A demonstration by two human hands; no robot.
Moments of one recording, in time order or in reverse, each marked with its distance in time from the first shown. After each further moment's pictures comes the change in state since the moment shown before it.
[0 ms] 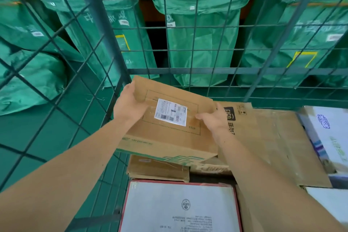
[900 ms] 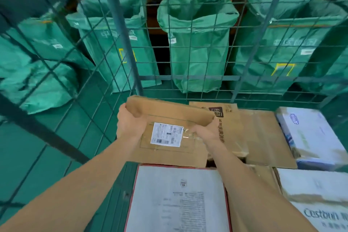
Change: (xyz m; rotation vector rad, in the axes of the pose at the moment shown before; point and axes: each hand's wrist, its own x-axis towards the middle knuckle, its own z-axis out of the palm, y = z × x) left_hand -0.147 0.007 -0.063 -0.282 0.126 -0.230; right_hand -0.149 0.010 -0.037 0.087 -0.015 0.051
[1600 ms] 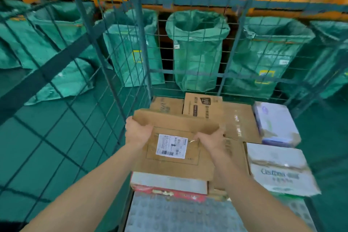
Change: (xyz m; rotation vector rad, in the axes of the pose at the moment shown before) left_hand -0.255 -0.036 -0.093 -0.069 0.010 -0.104; right_hand -0.269 0.055 -0.133 -0.125 0.062 -0.016
